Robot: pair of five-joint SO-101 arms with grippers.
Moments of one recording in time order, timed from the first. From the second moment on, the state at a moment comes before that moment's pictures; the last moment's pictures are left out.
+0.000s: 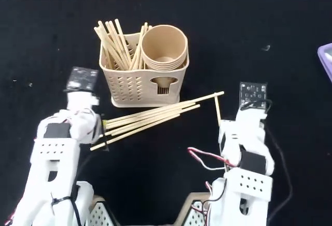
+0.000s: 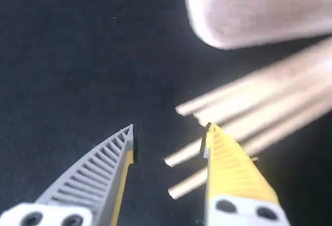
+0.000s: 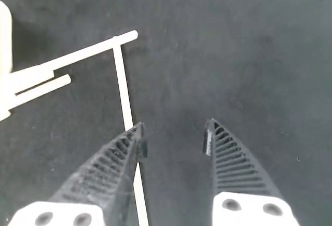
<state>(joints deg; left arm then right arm) -8.4 -48.0 65.4 49.6 -11.9 16.0 -71.6 83.0 46.6 9.2</state>
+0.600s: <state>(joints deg) -10.4 -21.9 57.4 41.0 -6.5 15.4 -71.6 87.0 43.1 8.8</state>
